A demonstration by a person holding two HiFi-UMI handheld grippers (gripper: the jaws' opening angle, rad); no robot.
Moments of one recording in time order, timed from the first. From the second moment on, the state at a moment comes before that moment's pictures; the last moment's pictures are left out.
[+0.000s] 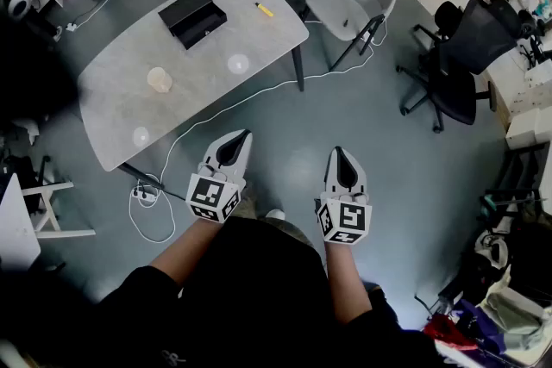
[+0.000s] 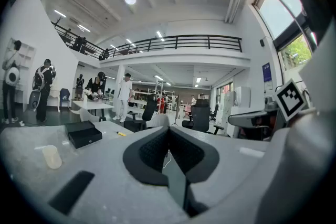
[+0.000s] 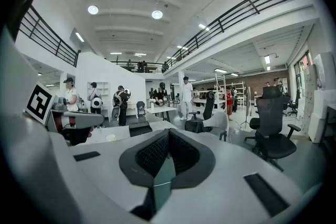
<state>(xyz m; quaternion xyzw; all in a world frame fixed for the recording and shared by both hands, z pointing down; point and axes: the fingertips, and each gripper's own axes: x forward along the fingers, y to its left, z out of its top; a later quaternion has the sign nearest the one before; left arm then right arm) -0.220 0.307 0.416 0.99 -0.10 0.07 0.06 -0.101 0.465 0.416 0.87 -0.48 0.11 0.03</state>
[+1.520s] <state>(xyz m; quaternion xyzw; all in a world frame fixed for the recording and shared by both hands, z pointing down) -0.016 0.026 0.460 0.99 -0.02 0.10 0.11 0.085 0.178 0.444 0.87 -0.46 0.18 0.06</state>
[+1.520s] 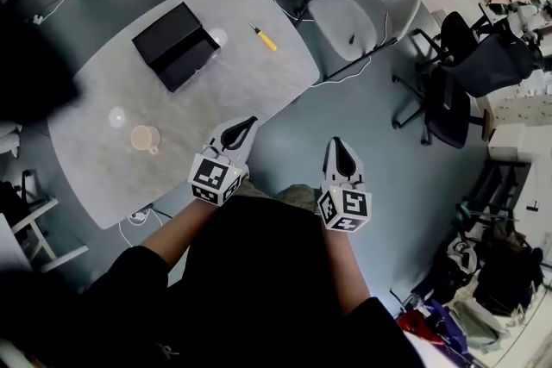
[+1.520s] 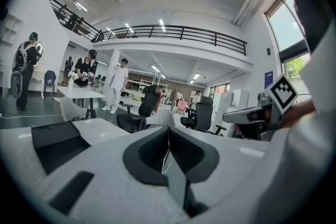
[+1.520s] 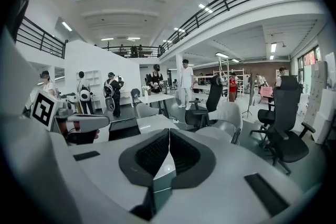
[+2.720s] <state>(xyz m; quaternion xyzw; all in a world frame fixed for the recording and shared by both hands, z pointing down) 0.207 -0.119 0.665 0.87 -0.25 0.27 0.32 0.334 0.013 0.505 0.73 -0.64 0.23 0.07</state>
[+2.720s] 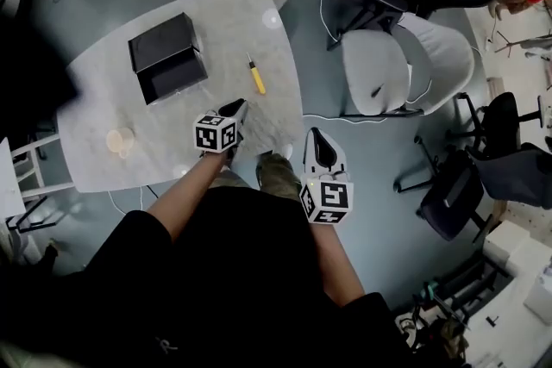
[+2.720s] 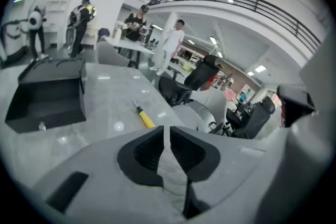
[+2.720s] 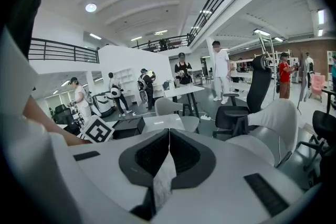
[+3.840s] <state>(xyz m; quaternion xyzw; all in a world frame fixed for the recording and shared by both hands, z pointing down) 0.251 -0.181 0.782 0.72 -0.39 0.33 0.47 0.406 0.020 0.559 0.70 -0.65 0.27 0.11</state>
